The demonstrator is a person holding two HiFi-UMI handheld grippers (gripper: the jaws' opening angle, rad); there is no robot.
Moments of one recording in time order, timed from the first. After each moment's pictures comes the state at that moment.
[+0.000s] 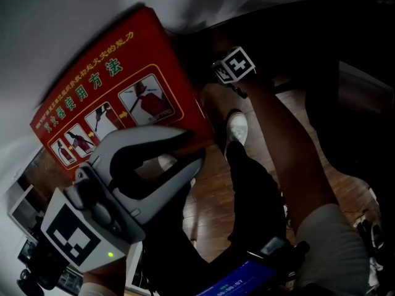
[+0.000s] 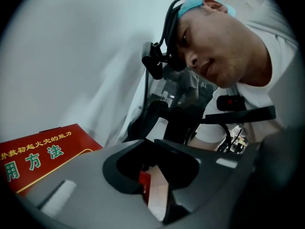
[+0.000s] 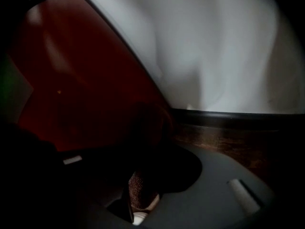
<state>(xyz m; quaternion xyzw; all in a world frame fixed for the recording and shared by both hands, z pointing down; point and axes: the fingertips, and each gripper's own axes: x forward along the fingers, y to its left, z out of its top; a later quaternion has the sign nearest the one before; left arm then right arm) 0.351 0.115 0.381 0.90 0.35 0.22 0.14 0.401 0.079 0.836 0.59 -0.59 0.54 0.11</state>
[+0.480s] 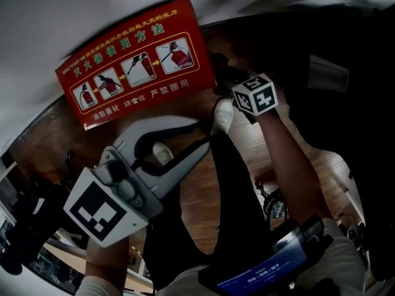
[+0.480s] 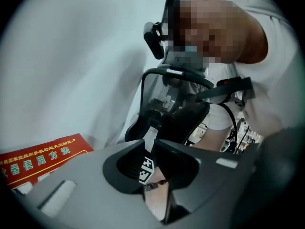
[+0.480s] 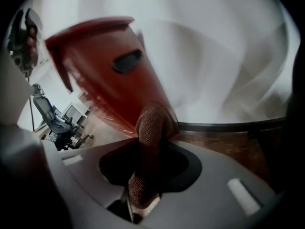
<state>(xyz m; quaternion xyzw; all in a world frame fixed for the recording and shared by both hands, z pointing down) 0.296 0.132 0.313 0.92 0.31 0.21 0.15 0.360 0.148 0.654 0.65 -0.58 0.48 0.10</state>
